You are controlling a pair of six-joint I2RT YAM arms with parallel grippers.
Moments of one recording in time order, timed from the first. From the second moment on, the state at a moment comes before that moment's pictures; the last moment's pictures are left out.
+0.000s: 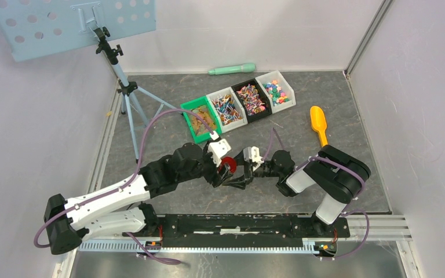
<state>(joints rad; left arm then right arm) -1.03 0.96 0.74 -0.24 0.00 -0.02 0.78 1.70 0.33 1.46 -0.81 0.02</state>
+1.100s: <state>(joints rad) -0.91 0.84 0.79 -0.34 0.13 -0.02 0.78 1.55 0.36 1.30 -0.73 -0.09</state>
